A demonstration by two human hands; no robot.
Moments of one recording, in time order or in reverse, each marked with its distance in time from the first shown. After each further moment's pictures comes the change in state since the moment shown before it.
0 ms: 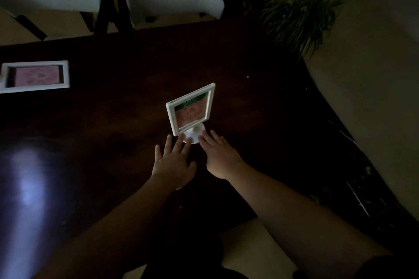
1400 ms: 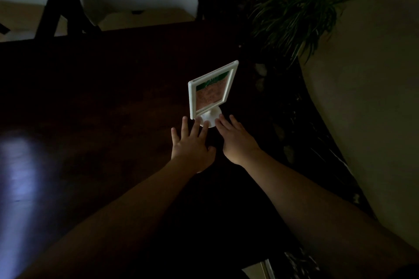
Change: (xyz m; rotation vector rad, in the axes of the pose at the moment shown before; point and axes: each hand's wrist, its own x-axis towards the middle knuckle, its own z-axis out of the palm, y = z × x) left_hand 0.213 0.221 -0.024 0.009 0.021 -0.035; right_hand 0.061 0.278 -0.096 0.011 0.064 0.037
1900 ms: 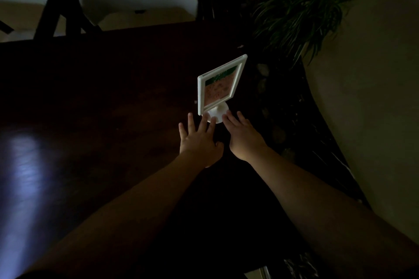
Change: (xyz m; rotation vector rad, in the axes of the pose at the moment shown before) left_hand 0.027 0.039 -0.008 0.008 -0.011 -0.017; right_hand 0.008 0.038 -0.019 -0.015 -0.012 0.014
